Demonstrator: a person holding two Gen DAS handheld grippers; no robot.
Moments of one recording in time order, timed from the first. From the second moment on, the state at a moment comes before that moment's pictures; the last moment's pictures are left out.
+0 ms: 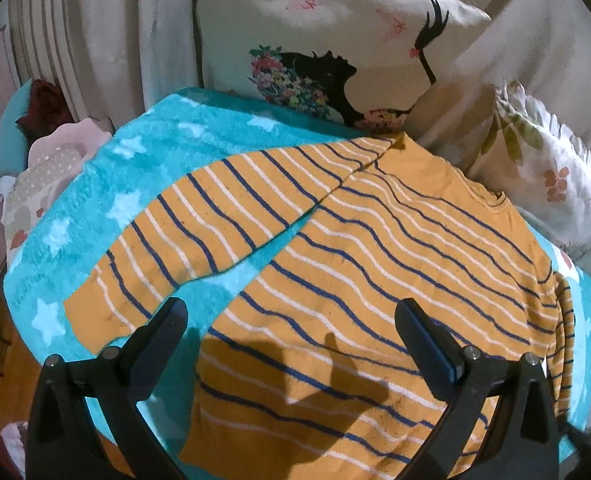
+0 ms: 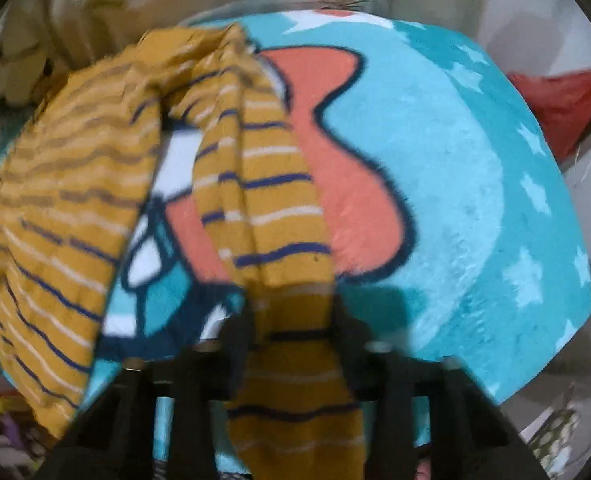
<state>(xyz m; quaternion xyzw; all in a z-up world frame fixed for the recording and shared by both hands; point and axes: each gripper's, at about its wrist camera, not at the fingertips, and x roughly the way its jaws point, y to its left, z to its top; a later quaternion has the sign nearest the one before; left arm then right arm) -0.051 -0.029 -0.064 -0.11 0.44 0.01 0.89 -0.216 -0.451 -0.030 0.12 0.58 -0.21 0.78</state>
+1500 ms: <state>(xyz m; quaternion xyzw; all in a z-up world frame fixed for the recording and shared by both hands) -0.061 -0.020 -0.096 0.08 0.49 -0.06 0.86 -0.137 -0.321 -0.055 0.15 0.58 -0.11 0.79</state>
